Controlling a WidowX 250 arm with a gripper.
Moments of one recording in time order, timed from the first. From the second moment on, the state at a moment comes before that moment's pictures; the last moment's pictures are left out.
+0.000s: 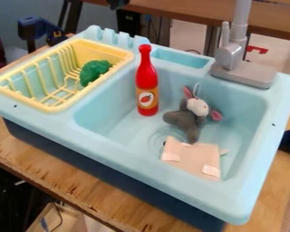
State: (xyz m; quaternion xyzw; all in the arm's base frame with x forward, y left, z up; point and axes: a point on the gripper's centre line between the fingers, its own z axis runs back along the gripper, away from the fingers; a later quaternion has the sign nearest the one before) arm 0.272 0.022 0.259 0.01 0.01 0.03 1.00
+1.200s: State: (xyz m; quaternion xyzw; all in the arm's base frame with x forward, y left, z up) arm 0.338 -0.007 0.213 0.03 0.03 -0.08 1.00
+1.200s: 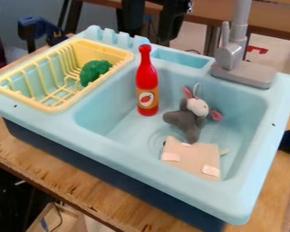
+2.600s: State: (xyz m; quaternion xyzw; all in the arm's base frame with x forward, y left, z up) arm 0.353 0.013 0.166 -0.01 0.09 -0.06 0.99
